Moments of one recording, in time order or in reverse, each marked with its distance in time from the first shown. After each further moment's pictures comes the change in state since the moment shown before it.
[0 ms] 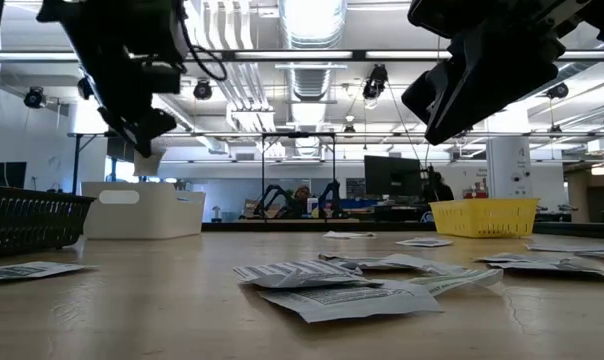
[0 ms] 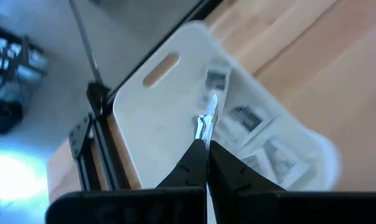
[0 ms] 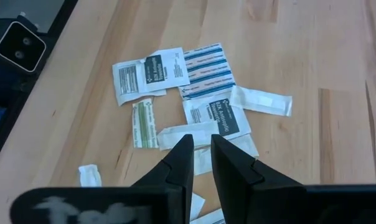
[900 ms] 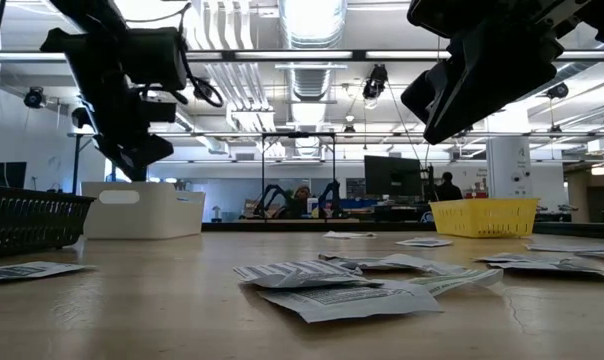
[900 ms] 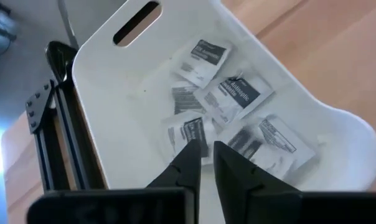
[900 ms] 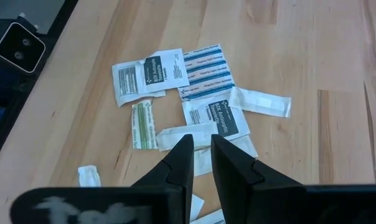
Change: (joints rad) left arm 0.079 0.000 -0.120 0.170 0.113 0.039; right arm 0.000 0.000 0.000 0.003 0.000 -0.003
